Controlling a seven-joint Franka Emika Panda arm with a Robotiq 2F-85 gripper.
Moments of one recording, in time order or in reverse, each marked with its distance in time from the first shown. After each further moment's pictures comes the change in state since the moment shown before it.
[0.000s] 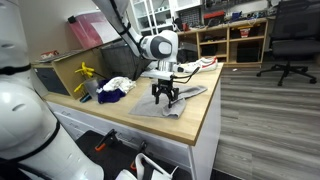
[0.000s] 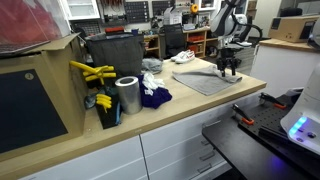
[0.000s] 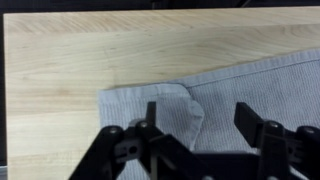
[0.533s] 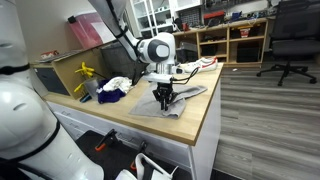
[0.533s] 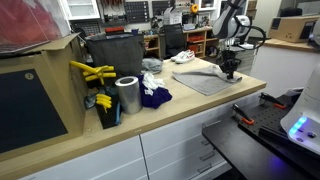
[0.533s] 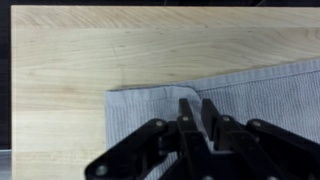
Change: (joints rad) arm 0.011 -0.020 -0.007 -0.069 -0.052 0.104 0.000
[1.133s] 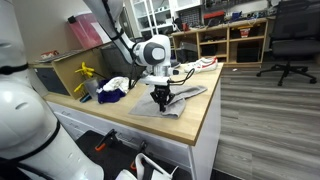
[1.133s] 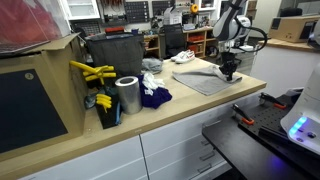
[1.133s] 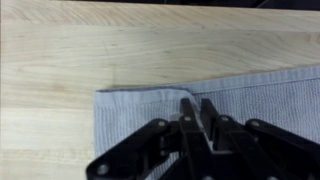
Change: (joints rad) arm 0.019 -0.022 0.004 -0.056 -0.016 0.070 0.000
